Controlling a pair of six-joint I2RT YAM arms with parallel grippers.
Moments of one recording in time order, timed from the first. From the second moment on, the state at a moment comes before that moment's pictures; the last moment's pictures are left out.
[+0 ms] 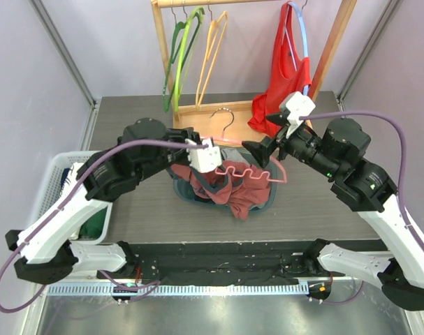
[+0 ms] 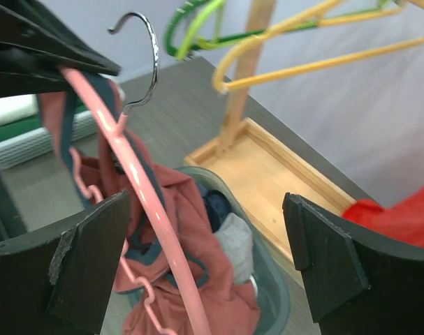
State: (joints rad) left arm -0.96 1.21 1.67 -0.82 -0.18 0.95; right arm 0.71 0.98 1.45 -0.51 -0.08 -0.17
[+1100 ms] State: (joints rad) left arm -1.00 0.88 1.27 -0.44 -0.13 1.33; right arm 0.71 1.01 1.49 -0.69 -0.50 -0.16
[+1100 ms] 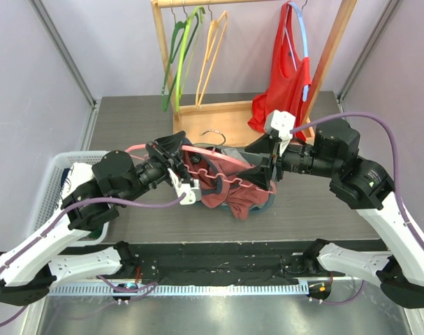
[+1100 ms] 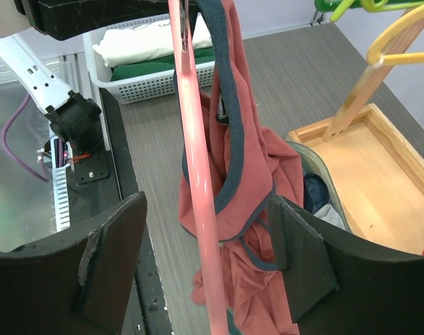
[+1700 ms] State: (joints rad) left arm -1.03 0.91 1.26 -0.39 -0.12 1.39; right arm 0.71 0.96 1.38 -0.72 -0.50 -0.16
